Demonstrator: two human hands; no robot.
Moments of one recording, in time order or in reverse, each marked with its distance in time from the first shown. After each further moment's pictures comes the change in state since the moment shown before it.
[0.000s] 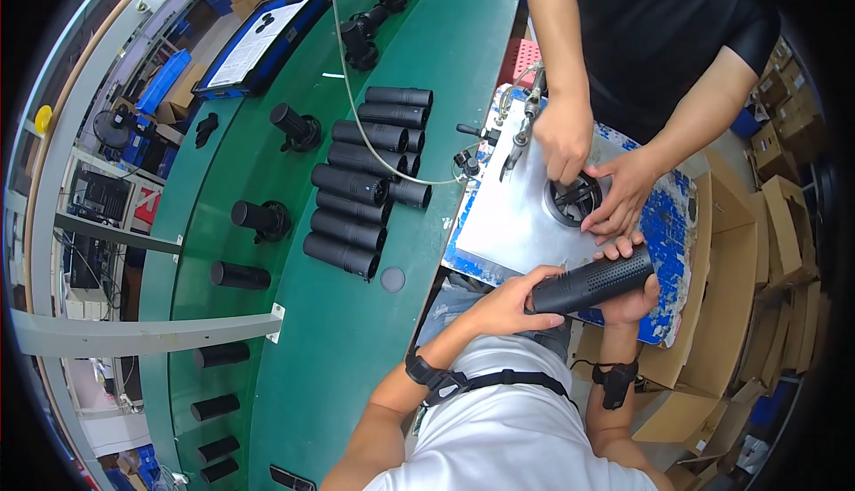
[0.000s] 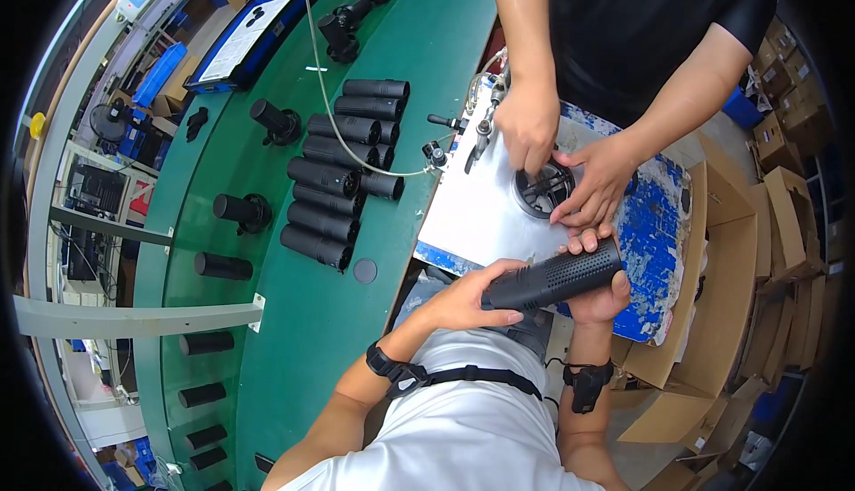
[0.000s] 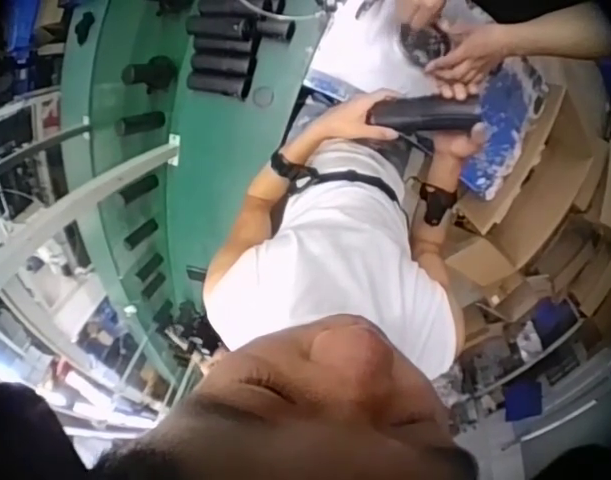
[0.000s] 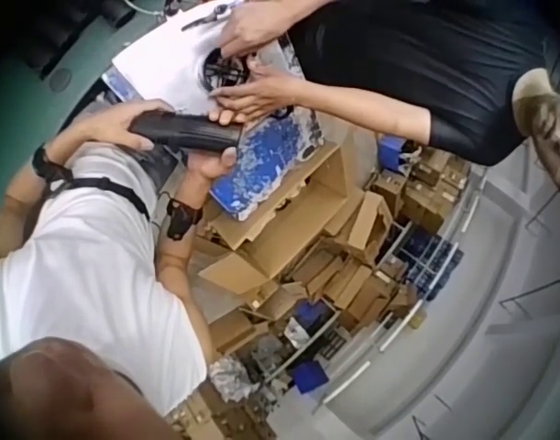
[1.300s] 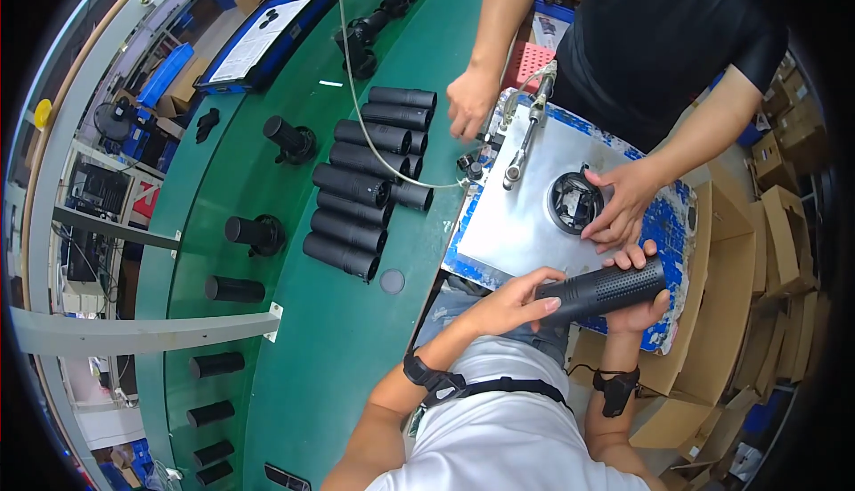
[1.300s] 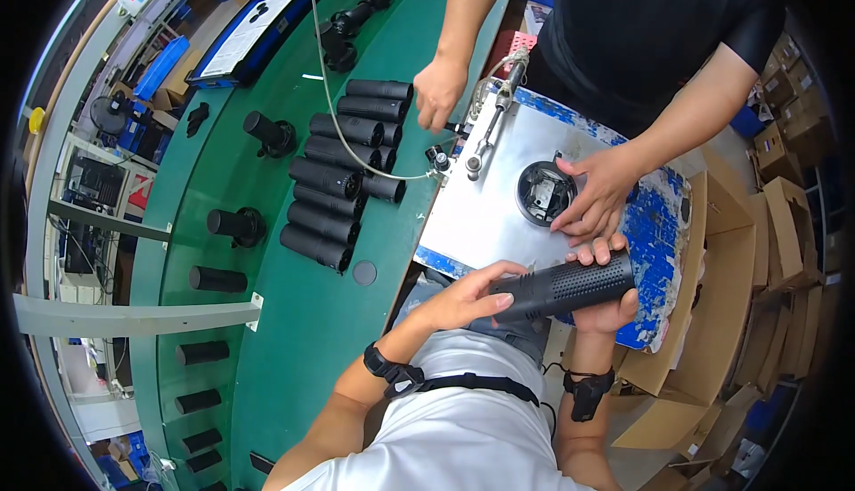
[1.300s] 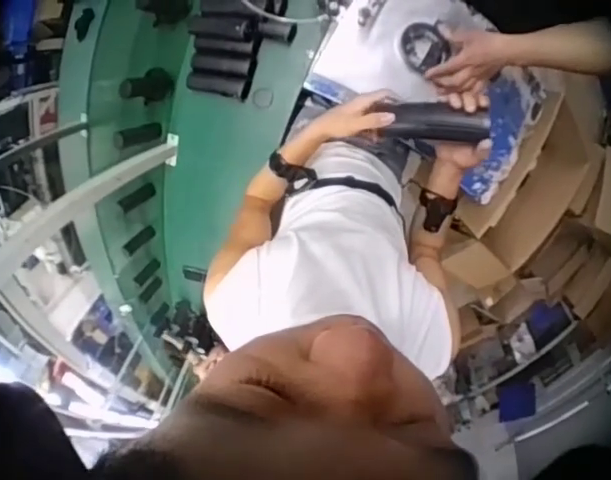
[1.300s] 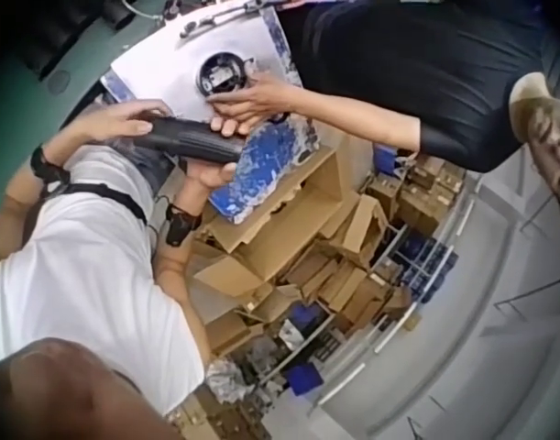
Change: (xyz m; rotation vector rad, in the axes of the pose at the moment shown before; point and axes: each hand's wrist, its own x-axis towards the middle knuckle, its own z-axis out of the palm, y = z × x) left_hand 0.002 0.009 -0.008 -0.330 -0.048 -0.038; right_hand 0.006 -0.006 0.013 -0.003 -0.012 -0.028
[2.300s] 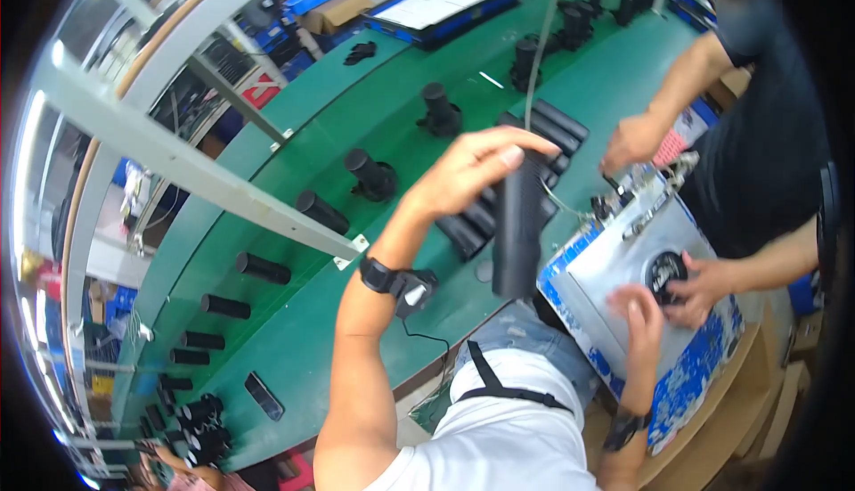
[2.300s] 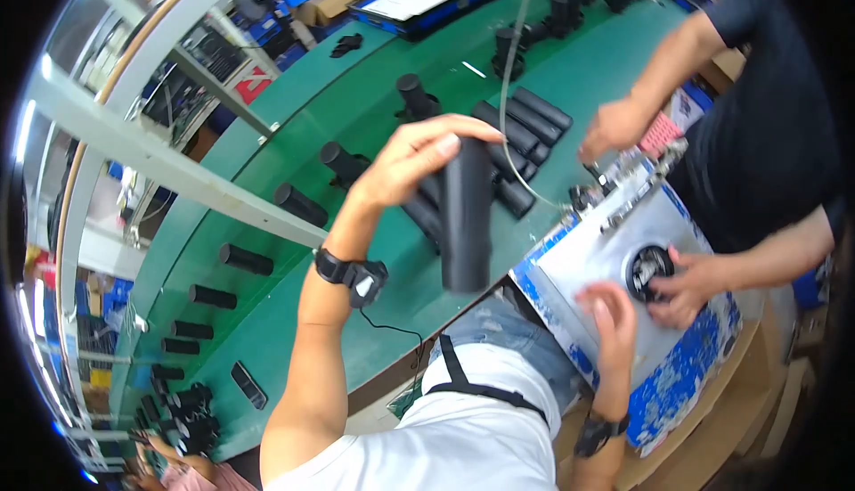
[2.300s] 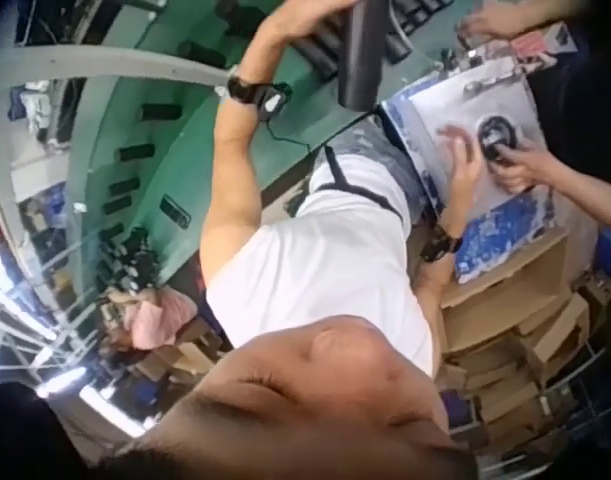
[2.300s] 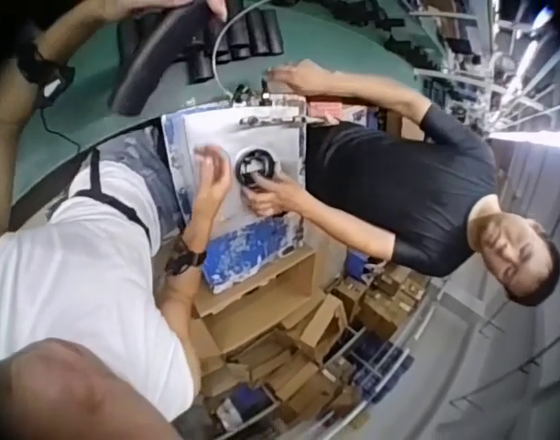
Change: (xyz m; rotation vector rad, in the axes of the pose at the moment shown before) left_hand -0.148 0.174 -0.114 0.764 0.559 0.572; right_hand 0.026 0.063 0.045 -0.886 -0.136 0.434
